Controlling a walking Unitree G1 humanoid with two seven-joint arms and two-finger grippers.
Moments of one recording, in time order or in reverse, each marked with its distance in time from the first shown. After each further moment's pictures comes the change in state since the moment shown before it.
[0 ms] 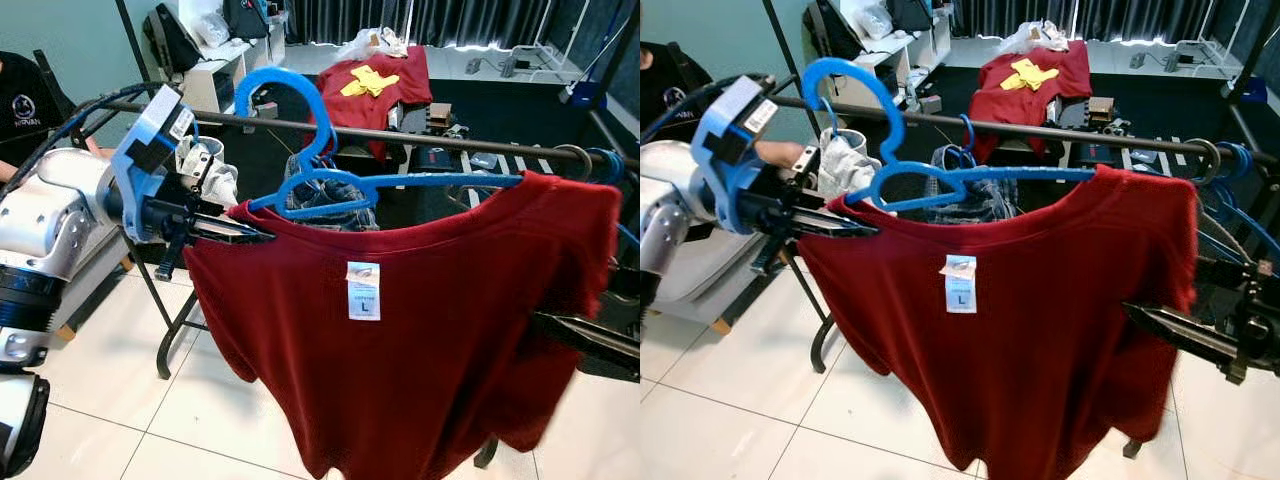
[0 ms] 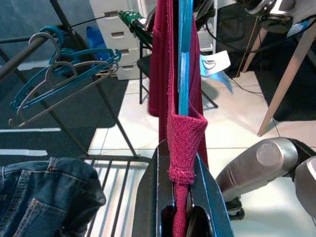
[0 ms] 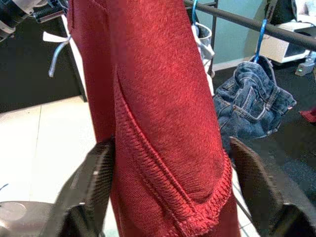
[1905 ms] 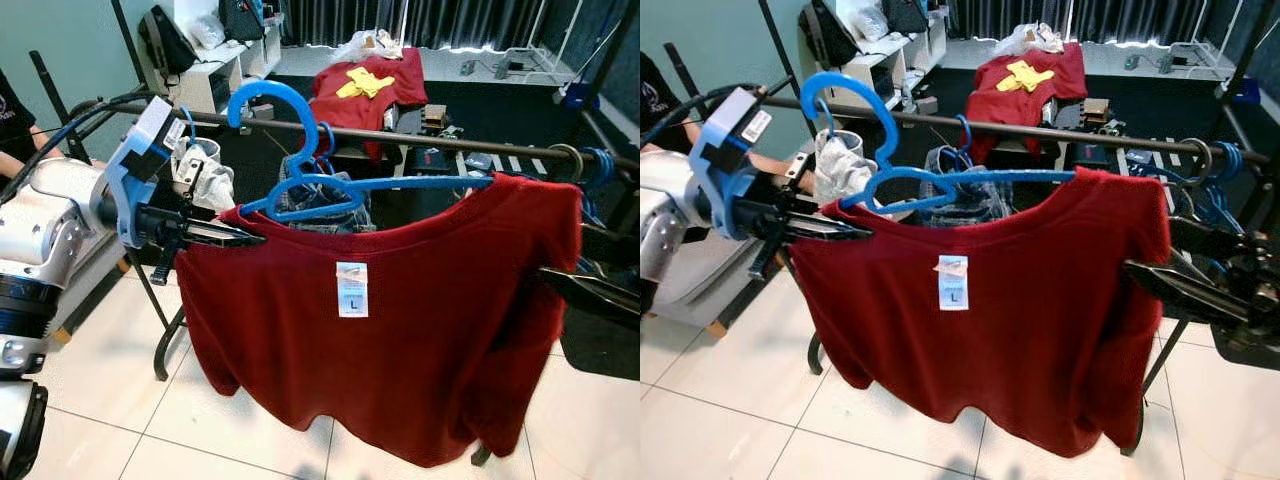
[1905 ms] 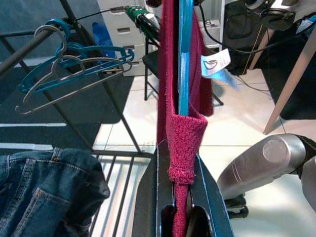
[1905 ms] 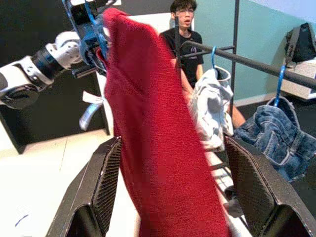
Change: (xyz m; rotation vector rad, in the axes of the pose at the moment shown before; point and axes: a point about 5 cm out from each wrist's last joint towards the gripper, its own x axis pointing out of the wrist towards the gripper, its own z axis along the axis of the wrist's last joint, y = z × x) left arm -0.006 -0.003 -0.009 -0.002 0.018 0.034; right arm 0.021 -0.008 0.014 0.035 -0.167 0.107
